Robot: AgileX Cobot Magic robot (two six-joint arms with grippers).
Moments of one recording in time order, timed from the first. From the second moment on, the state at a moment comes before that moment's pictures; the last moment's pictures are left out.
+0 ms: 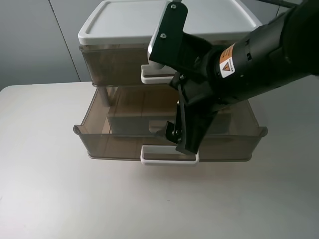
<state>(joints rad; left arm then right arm) -0.01 0.00 -0.51 -0.02 1.08 0.06 0.88 1.38 -0.86 -0.03 0.45 -0.47</state>
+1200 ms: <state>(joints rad) -0.01 0.00 -0.51 -0.02 1.08 0.06 0.84 1.18 -0.90 0.01 0.61 -0.38</state>
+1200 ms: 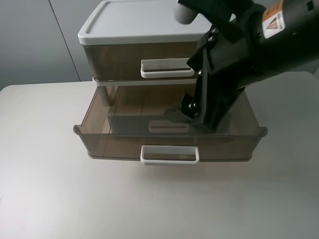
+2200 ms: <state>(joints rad) -0.01 0.00 -0.51 -0.02 1.08 0.06 0.84 0.21 -0.56 0.09 1.08 -0.05</state>
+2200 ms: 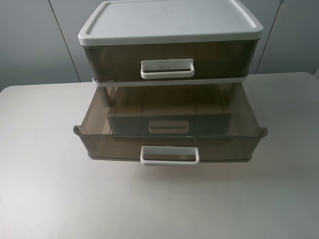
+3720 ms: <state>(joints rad) -0.01 0.00 -0.51 -0.02 1.08 0.06 -0.06 0.00 -0.51 0.07 1.09 -0.02</state>
